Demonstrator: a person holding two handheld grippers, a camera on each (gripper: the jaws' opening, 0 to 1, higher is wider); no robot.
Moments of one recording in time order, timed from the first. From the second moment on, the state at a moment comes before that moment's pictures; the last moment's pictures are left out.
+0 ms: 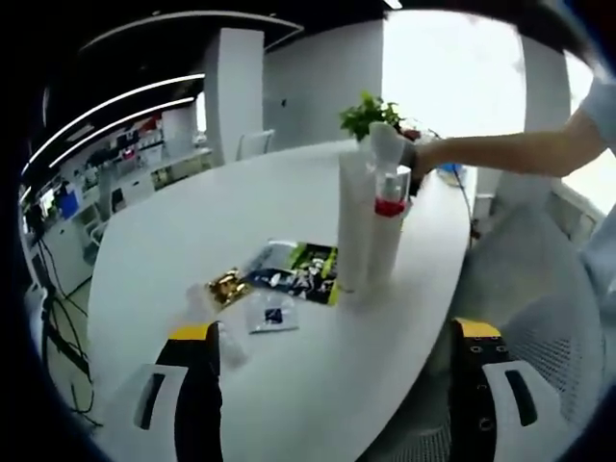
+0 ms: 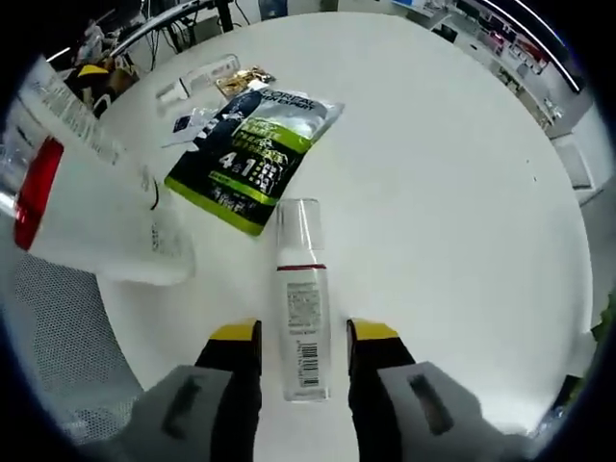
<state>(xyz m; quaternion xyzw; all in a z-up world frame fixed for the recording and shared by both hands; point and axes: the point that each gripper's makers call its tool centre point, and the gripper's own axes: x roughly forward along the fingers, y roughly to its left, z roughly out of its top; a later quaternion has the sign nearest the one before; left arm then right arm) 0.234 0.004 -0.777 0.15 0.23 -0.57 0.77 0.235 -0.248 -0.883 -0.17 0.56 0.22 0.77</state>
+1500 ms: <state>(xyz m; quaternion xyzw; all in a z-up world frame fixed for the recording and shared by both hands) 0.199 -0.025 -0.766 0.15 0.22 -0.62 0.74 0.139 -0.222 -0.880 0.13 0.52 0.22 0.82</state>
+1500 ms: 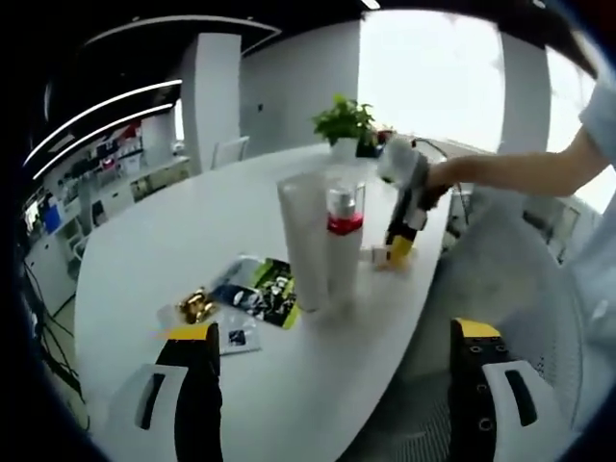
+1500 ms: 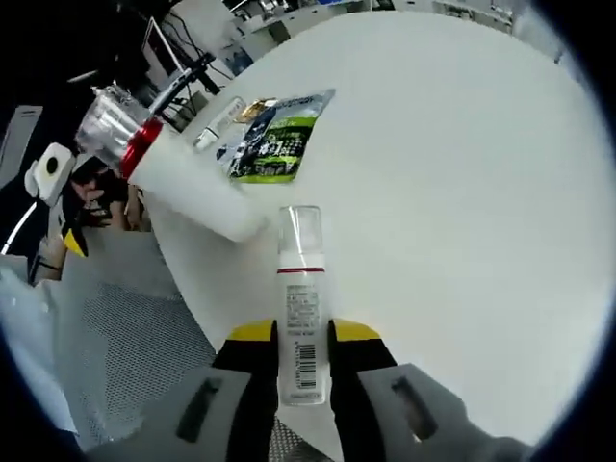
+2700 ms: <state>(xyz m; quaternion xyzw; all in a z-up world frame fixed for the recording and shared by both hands) 0.151 -0.083 -0.696 -0.05 0.18 -0.73 0.66 0.130 -0.091 -0.739 0.16 0.22 0.37 0.89</state>
